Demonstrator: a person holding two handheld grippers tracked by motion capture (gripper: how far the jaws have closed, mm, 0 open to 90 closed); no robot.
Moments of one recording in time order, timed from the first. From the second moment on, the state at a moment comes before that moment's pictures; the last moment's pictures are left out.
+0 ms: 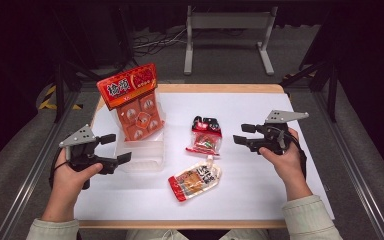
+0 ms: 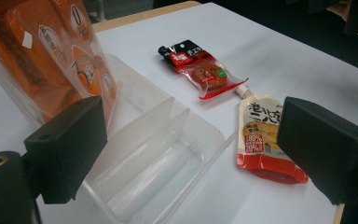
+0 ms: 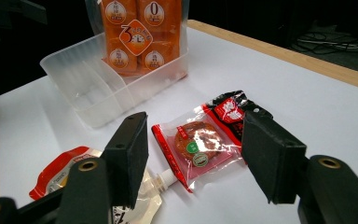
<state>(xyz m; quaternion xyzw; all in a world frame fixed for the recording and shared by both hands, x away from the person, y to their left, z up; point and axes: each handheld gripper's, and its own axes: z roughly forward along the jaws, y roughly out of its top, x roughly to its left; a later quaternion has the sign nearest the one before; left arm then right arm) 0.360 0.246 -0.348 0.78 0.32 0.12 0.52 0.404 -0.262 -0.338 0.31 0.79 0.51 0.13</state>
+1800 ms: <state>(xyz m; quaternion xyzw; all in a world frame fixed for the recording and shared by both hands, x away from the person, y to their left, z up) 0.358 0.230 -0.356 0.80 0.29 0.09 0.51 0.515 -0.219 -0.426 0.41 0.79 0.43 0.12</state>
